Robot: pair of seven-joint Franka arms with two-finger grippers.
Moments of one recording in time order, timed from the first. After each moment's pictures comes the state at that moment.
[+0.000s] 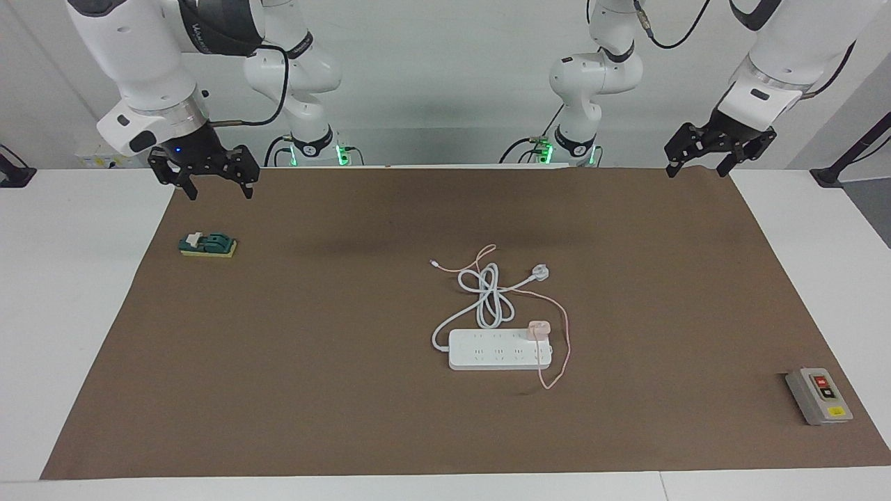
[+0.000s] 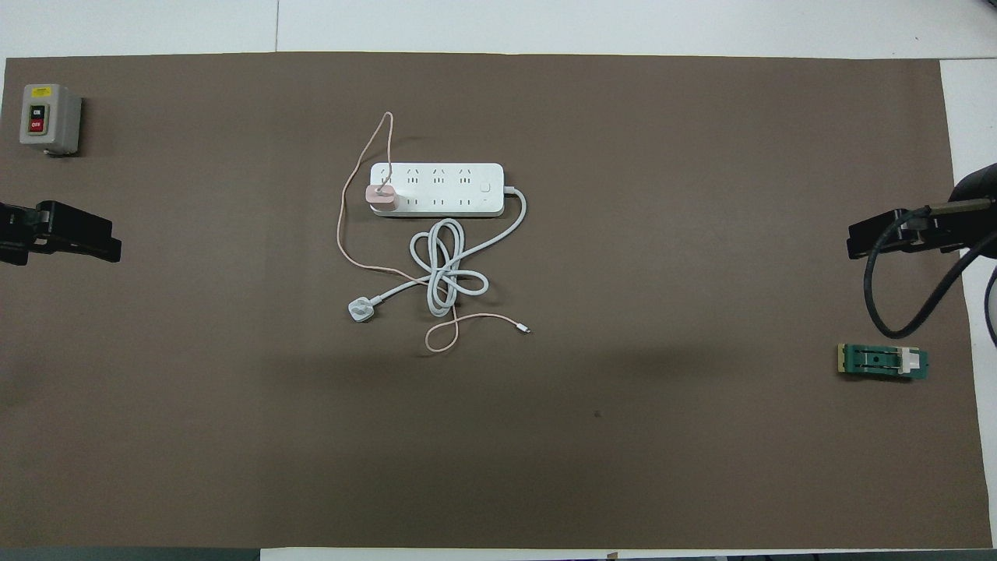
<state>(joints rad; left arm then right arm) 0.03 0.01 -0.11 -1.54 -0.02 1.47 -0.02 0.01 -0.02 0.00 -1.64 -0.03 1.58 -0.03</state>
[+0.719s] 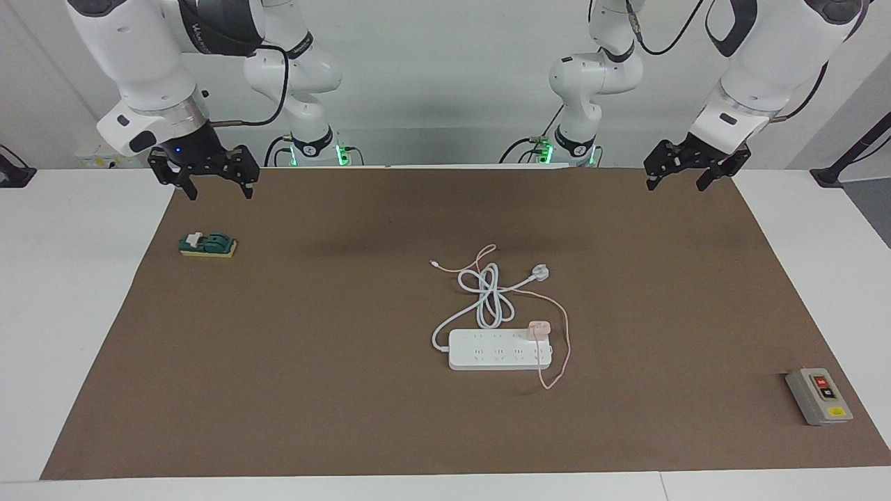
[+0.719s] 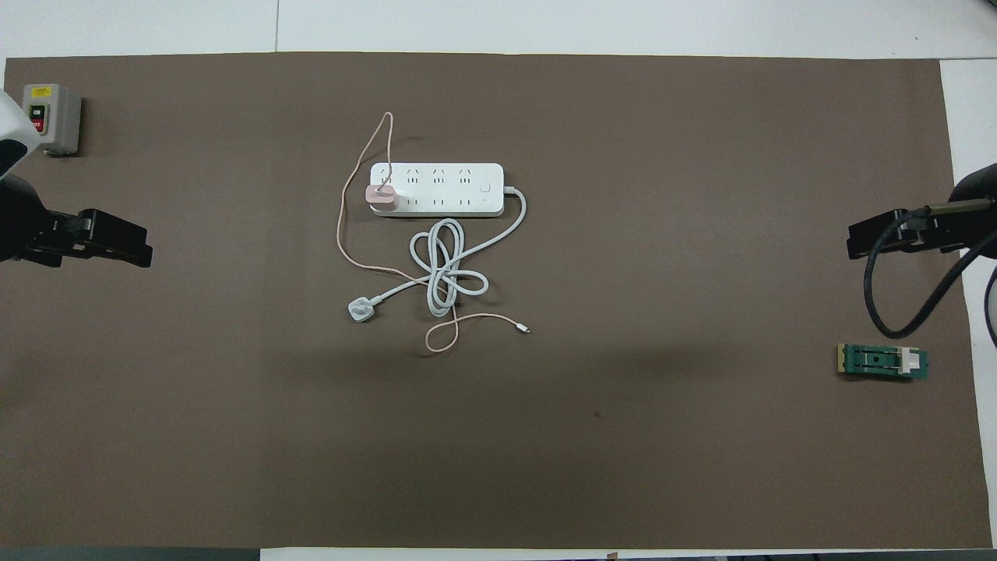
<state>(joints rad) 0.02 0.01 -0.13 -1.56 -0.02 1.48 -0.02 0.01 -0.02 0.00 -1.64 -0.03 1.58 -0.03</state>
